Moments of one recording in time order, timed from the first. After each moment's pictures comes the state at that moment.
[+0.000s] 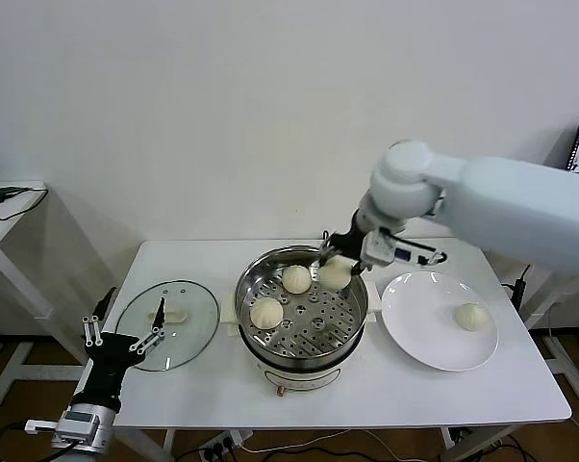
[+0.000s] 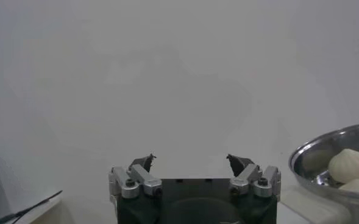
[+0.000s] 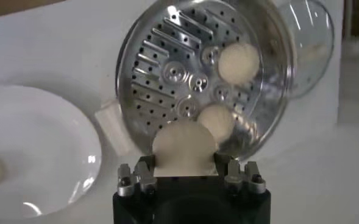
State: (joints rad) left arm 1.62 -1.48 -0.77 -2.22 0.12 -0.04 0.17; right arm 0.67 0.89 -1.27 1.67 -0.17 0.41 -1.07
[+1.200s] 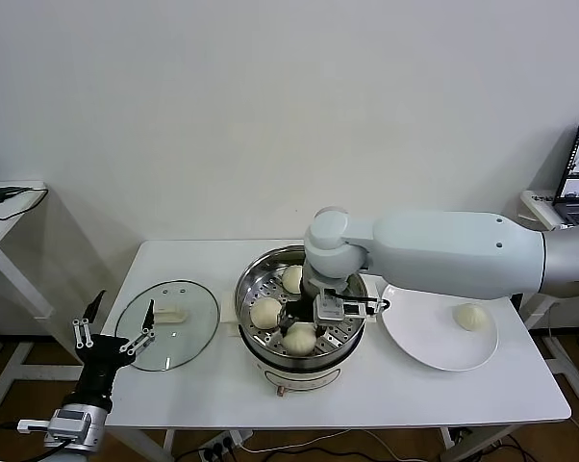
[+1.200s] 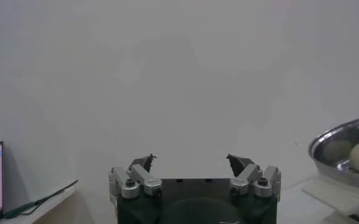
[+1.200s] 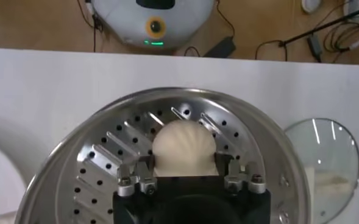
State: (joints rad) left arm 1.61 -1.48 -0.81 -2.19 0.11 -0.04 0.18; right arm 0.56 1.06 -1.35 1.66 -0.16 0.41 -1.07
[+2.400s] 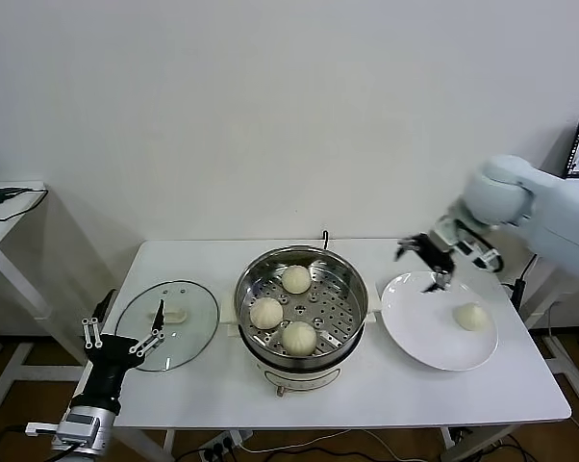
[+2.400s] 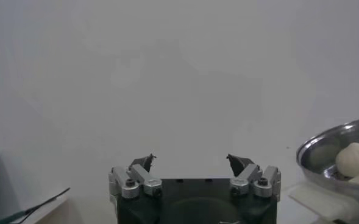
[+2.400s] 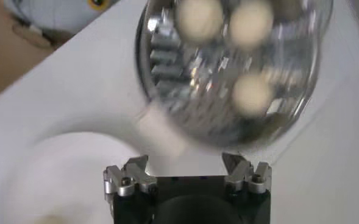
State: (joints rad) left arm 1.63 -1.48 -0.77 -2.23 0.14 -0.05 0.17; right arm 0.45 0.54 -1.07 1.46 0.00 0.04 -1.22
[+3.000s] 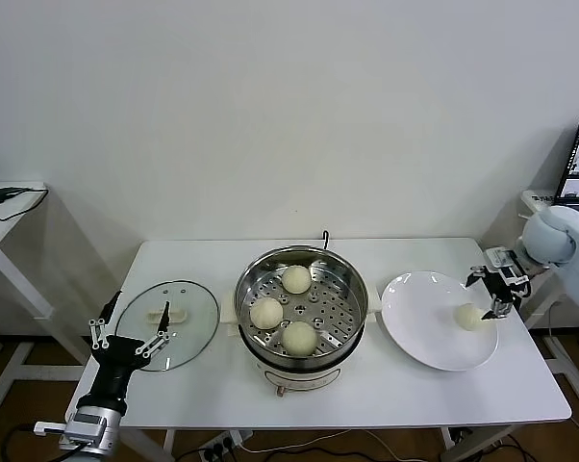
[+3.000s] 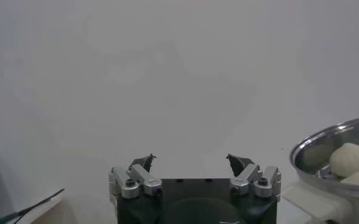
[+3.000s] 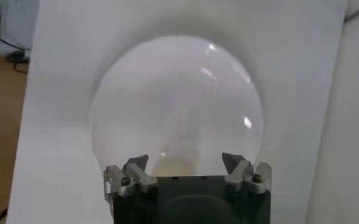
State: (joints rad) left arm 1.63 -1.48 -0.74 -2.22 0.15 -0.05 0.16; right arm -0.05 0.56 -0.55 1.13 -0.28 0.01 -1.23
